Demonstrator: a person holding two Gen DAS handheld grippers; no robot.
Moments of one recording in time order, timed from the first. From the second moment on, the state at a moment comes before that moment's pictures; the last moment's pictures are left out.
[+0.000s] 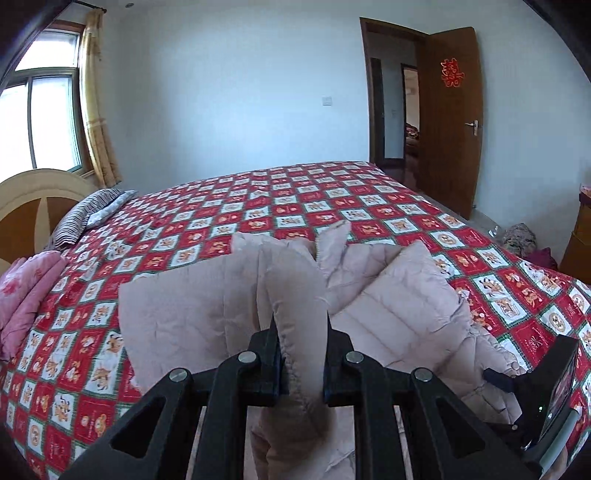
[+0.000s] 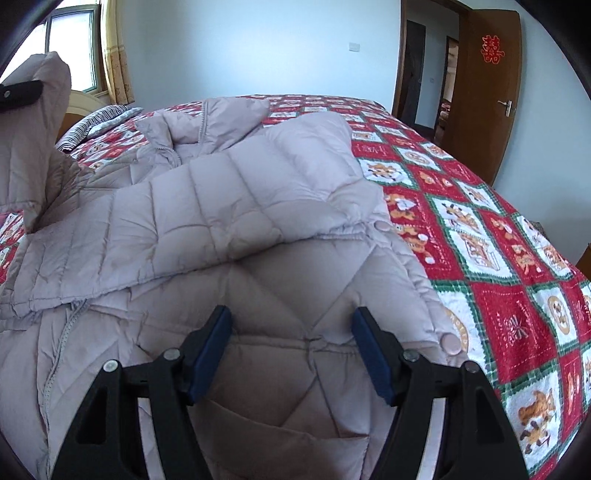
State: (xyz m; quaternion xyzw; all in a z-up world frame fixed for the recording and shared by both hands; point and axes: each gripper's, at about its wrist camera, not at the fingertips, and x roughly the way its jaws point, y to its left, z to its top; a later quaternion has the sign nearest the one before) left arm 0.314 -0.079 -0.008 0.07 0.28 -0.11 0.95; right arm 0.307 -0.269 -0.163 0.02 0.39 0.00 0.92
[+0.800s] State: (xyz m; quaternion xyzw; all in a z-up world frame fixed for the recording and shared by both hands) left arm 0.329 -0.070 -0.063 0.09 0.28 -0.09 0.95; right arm 0.289 -0.288 -0.158 0.09 0.36 0.01 0.93
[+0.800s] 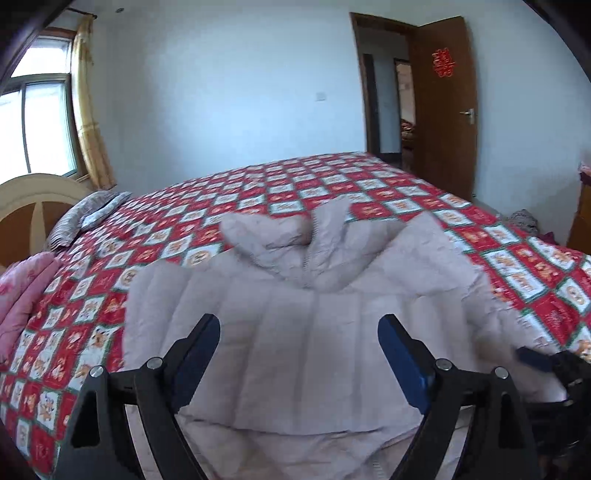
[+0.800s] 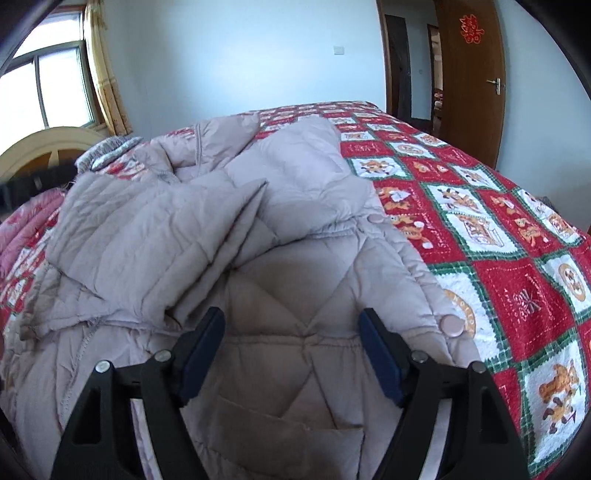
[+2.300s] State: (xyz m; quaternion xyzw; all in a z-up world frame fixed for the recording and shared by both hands) left arm 0.441 0.026 -0.148 0.05 0.40 0.05 0.91; right arm 0.400 -0.218 -0.158 0.03 0.42 0.04 0.91
